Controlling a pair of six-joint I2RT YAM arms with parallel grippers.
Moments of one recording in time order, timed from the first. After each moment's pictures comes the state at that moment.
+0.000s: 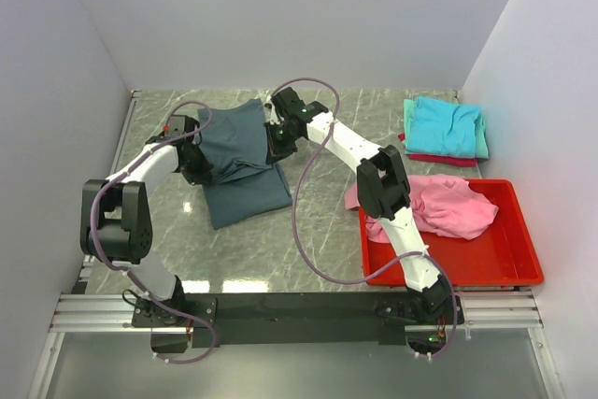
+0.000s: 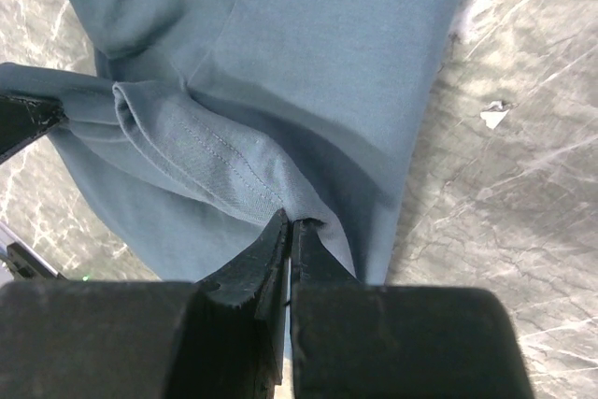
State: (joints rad) left arm -0.06 1.66 1.10 -0.58 0.03 -0.66; right arm 0.63 2.41 2.19 -0.81 -0.32 0.39
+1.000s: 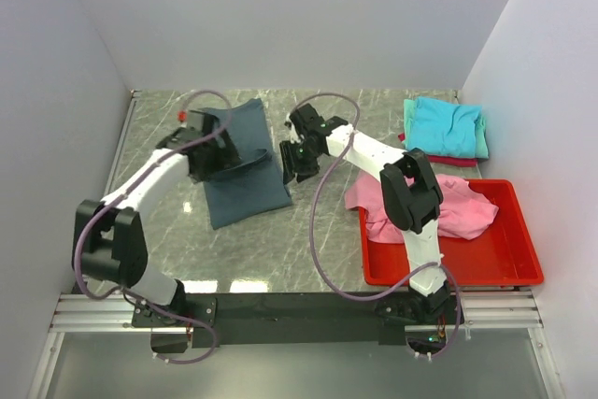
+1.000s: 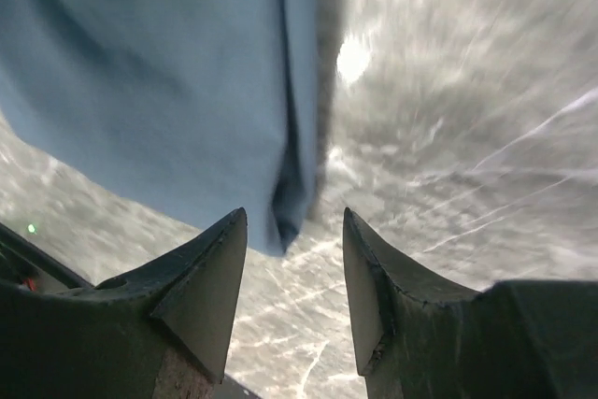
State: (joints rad) left arm -0.22 1.50 1.13 -0.56 -0.10 -0.68; right arm 0.62 2.10 1.71 -0.73 -0.26 0.37
